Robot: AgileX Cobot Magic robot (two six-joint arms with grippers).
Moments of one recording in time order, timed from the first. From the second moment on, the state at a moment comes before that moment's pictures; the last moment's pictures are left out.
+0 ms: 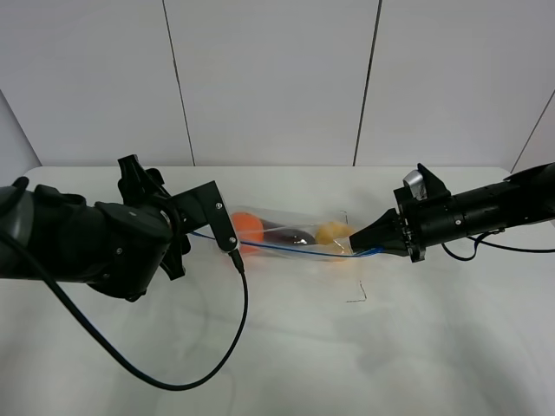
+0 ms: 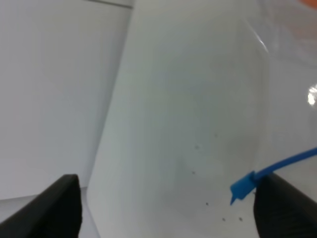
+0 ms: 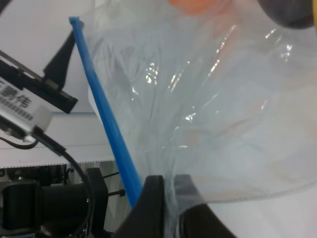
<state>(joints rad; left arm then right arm) -0.79 1.72 -0.78 1.59 0.71 -0.85 -0.07 1.99 -0.99 1.32 1.21 -1.11</state>
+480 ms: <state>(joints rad) -0.79 1.71 -0.78 1.60 0.72 -0.87 -0.07 1.99 -0.99 1.32 1.21 -1.11</state>
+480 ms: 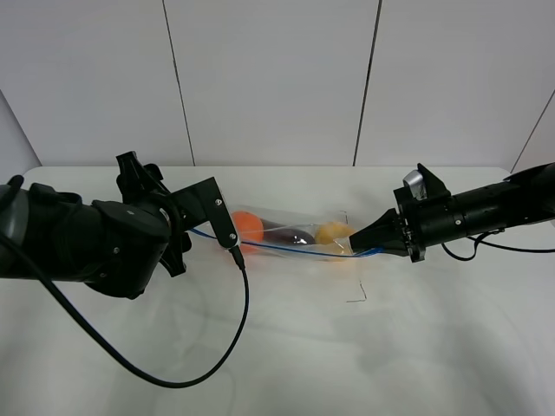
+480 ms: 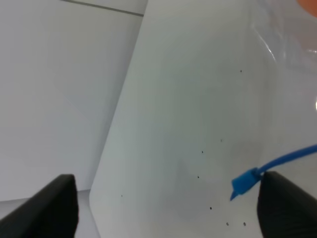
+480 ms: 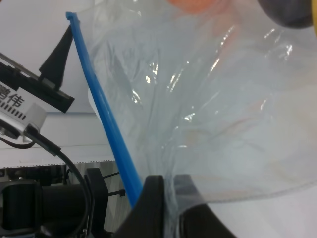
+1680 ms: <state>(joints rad) -0.40 1.52 -1.07 0.71 0.77 -0.40 -0.07 1.99 -0.99 1.31 1.21 -1.12</state>
